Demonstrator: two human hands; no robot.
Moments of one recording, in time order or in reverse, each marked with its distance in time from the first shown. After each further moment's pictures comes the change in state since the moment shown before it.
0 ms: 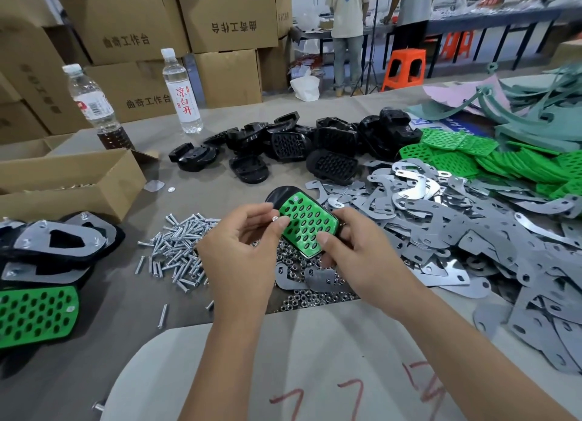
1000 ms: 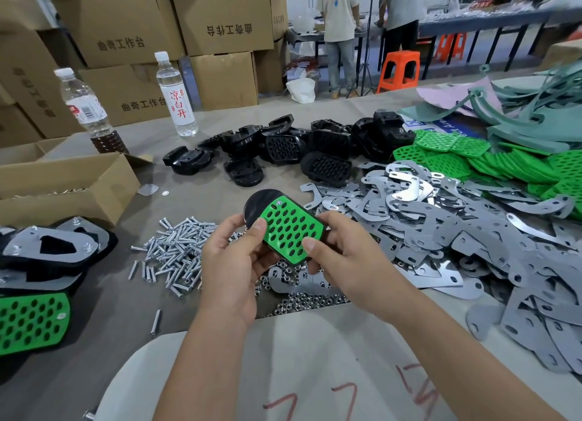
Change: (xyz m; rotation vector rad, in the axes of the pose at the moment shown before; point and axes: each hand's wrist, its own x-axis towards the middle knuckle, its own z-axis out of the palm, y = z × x) left_hand 0.003 0.008 -0.003 -0.547 -0.104 -0.600; right_hand -0.005 -0.007 0.001 0.131 -0.125 -0.022
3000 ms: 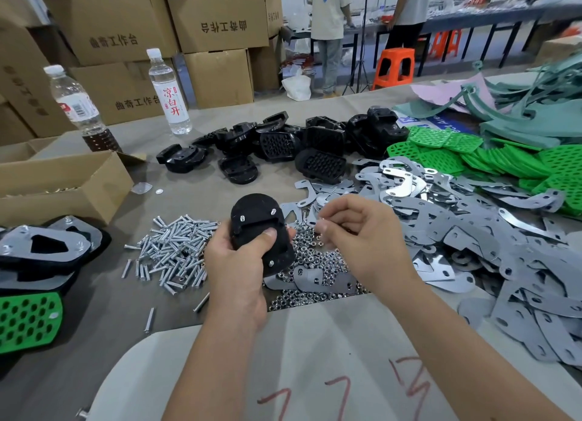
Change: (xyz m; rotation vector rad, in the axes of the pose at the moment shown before) left_hand -0.008 -0.012 0.014 -0.025 0.025 0.039; right_hand 0.008 0.004 -0.015 -0.001 0.348 -0.076
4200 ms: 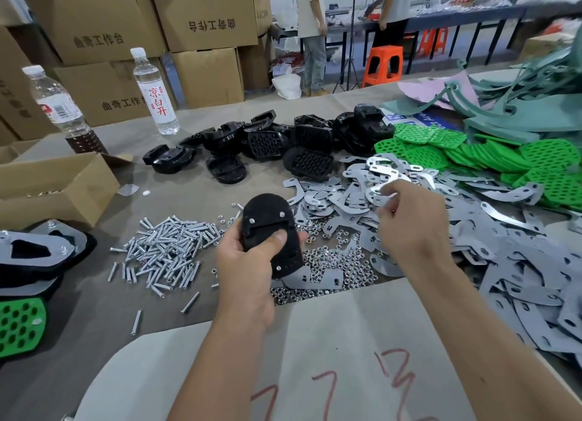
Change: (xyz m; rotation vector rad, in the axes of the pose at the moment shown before) left_hand -0.009 -0.012 0.014 0.002 -0.089 -0.042; right_hand 0.021 0.010 -0.061 -0.844 0.309 0.054
